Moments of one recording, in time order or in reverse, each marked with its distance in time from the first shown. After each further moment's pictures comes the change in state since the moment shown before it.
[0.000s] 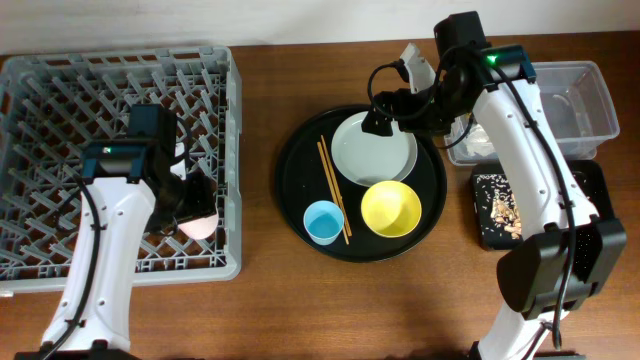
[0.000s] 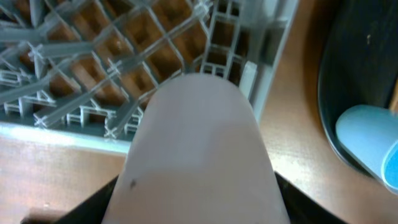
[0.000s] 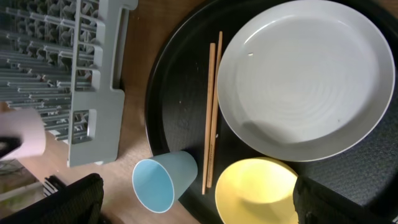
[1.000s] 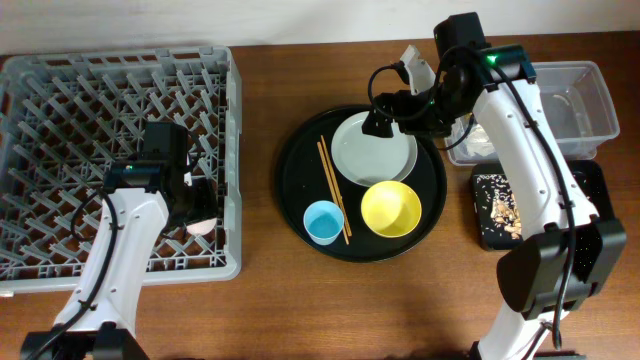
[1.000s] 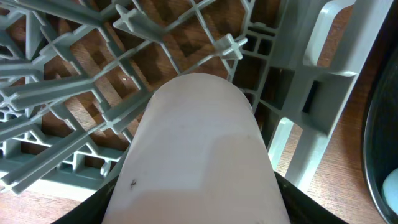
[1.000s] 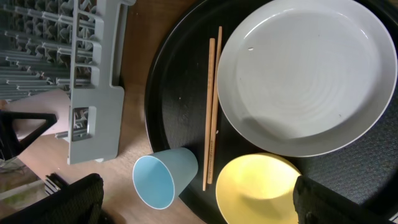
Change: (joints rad) left arm 0.000 0.002 -0.211 0.279 -0.073 -0.019; right arm 0.000 0.000 0.000 -0.016 0.000 0.000
